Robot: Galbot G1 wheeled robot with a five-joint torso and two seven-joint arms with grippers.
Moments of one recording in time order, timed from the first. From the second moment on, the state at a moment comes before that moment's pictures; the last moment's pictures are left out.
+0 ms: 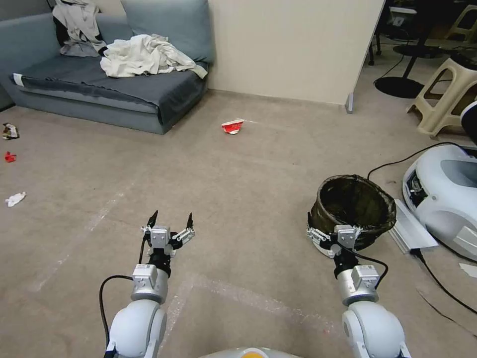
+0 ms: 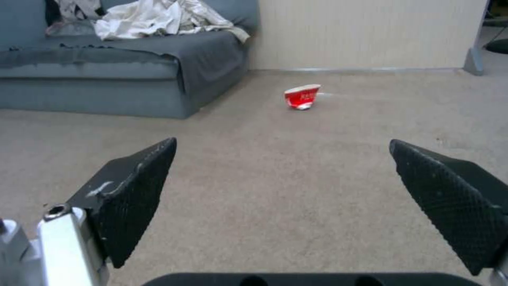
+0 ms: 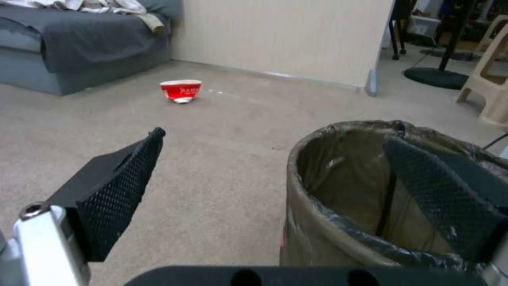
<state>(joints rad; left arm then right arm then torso) 1.55 -1.50 -0.55 -2.00 0.00 0.00 0.00 -1.55 1.50 0.55 2.00 0.00 0.00 0.00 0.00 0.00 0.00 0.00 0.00</state>
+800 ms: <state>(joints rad) 1.55 -1.50 -0.55 -2.00 0.00 0.00 0.00 -1.55 1.50 0.55 2.00 0.00 0.00 0.00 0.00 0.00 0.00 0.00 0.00</state>
